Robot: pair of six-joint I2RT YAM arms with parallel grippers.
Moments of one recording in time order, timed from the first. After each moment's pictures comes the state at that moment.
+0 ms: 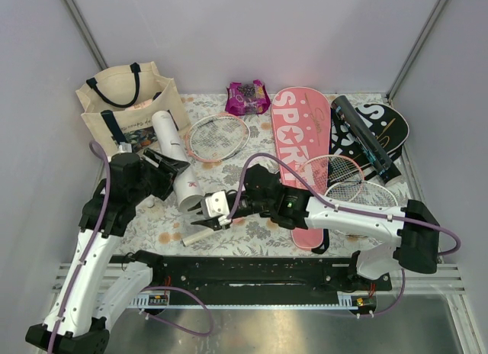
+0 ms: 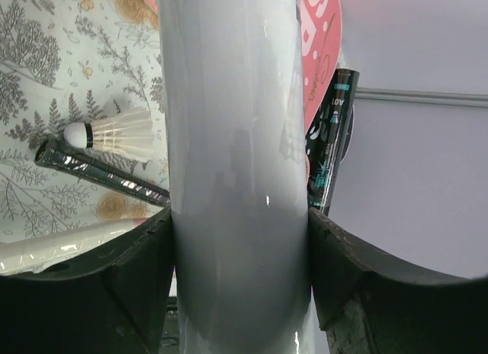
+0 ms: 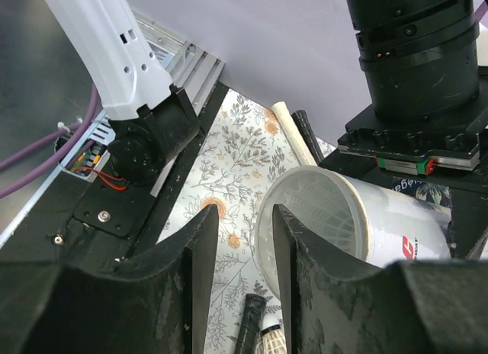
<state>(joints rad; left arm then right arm) -0.24 0.73 0.97 -0.81 0.10 -1.18 1.19 1.44 1.12 0.19 -0.56 -0.54</state>
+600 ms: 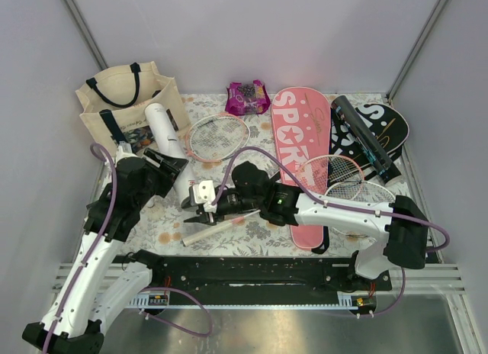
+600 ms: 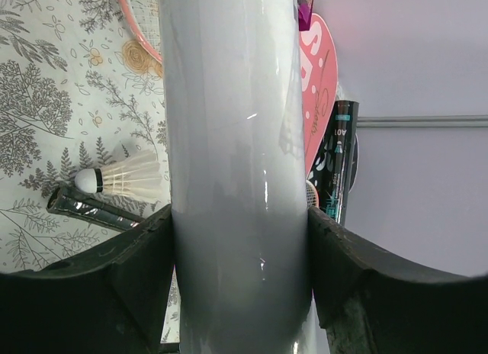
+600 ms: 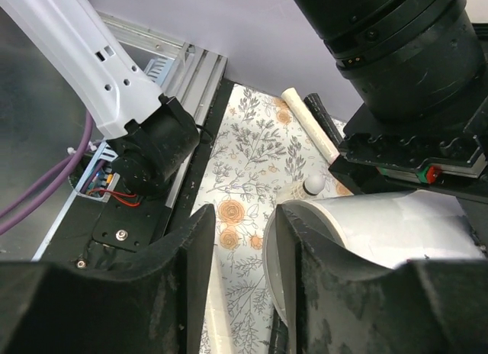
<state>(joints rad) -0.32 0.68 0.88 -0.68 -0.06 -1.15 1.19 1.53 1.21 0.18 -0.50 -0.36</state>
